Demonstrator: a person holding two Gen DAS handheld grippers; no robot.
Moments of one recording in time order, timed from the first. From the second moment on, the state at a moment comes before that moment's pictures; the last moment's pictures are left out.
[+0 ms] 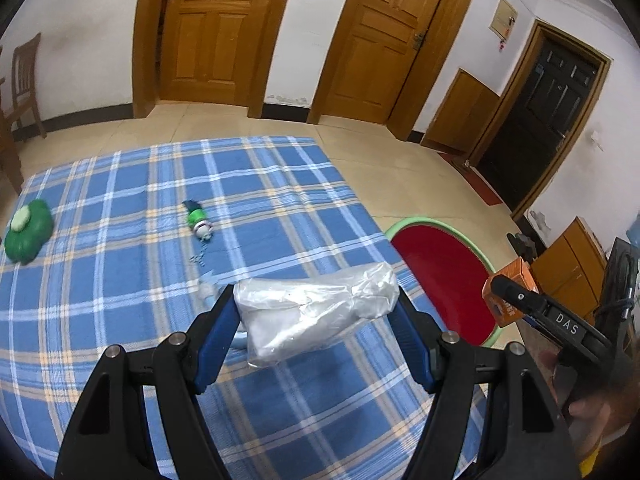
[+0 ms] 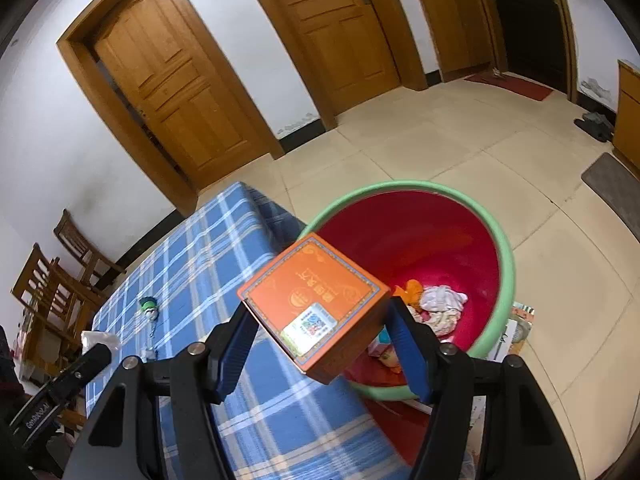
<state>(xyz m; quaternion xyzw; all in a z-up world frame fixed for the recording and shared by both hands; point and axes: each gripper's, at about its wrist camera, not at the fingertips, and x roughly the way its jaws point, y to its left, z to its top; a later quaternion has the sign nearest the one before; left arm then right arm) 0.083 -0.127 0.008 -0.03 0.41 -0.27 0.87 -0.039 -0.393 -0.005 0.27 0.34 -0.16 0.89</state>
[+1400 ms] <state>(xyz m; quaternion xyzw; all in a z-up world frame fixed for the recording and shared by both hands) 0.108 -0.263 -0.006 0.05 0.42 -0.31 0.85 -0.067 -0.478 -0.020 0.35 0.30 -0.22 0.86</state>
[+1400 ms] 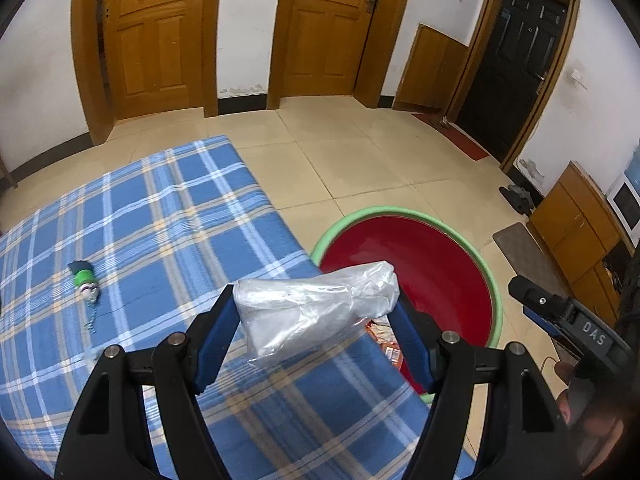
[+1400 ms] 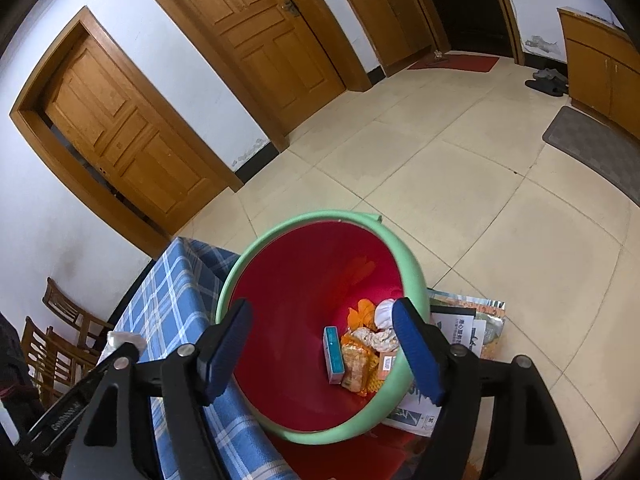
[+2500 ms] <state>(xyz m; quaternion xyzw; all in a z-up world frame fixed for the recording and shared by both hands) 0.113 -0.299 -0.016 0.08 0.42 -0.30 0.85 -0.074 -0.494 -0.018 0.37 0.29 -0.23 0.86</state>
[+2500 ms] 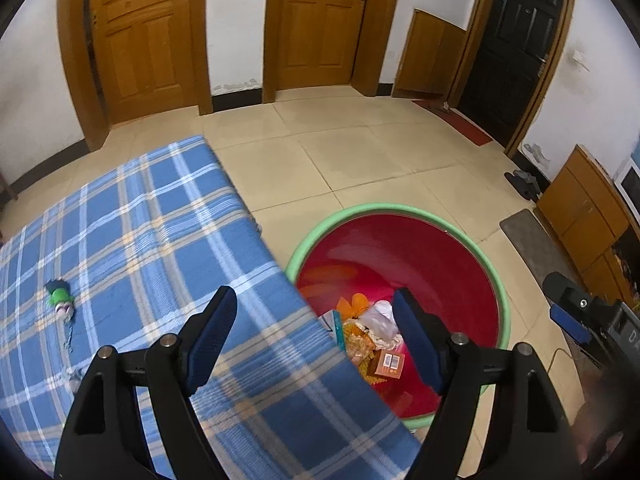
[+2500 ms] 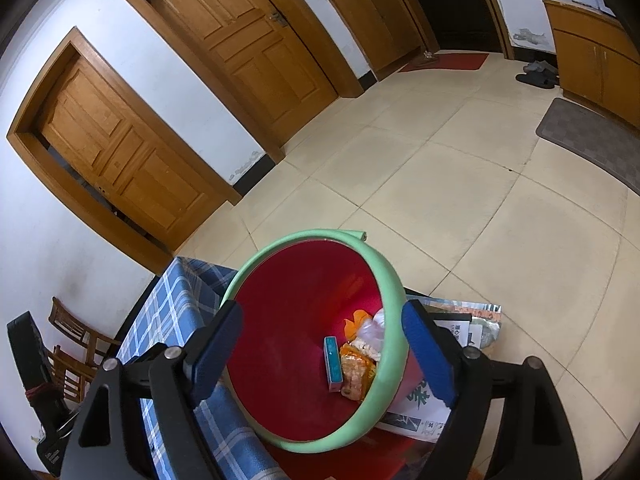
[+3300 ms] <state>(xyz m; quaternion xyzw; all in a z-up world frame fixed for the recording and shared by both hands) 0.112 -0.165 -0.017 0.05 0.42 -0.17 0.89 -0.056 -0.463 -0.018 0.34 0.31 -0.19 0.87</state>
